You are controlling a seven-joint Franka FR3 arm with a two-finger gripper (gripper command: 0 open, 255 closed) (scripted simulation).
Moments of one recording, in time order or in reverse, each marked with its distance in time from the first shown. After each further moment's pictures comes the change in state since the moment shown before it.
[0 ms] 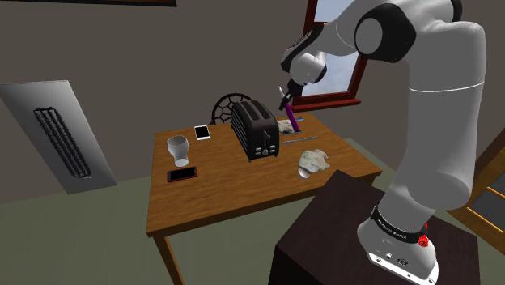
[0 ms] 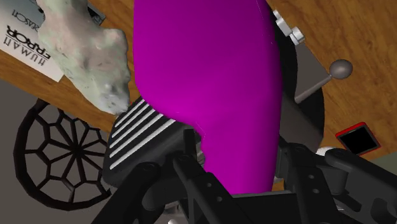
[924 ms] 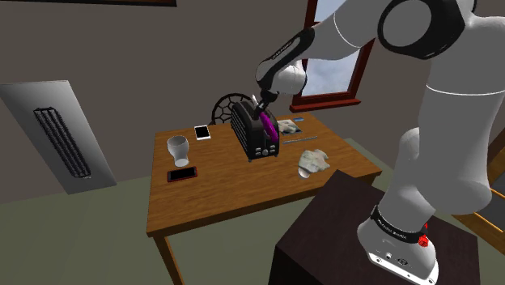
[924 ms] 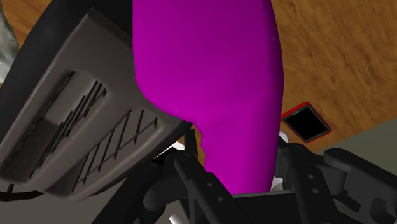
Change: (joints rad) arm 0.332 -0.135 0.008 -0.196 -0.191 0.200 0.404
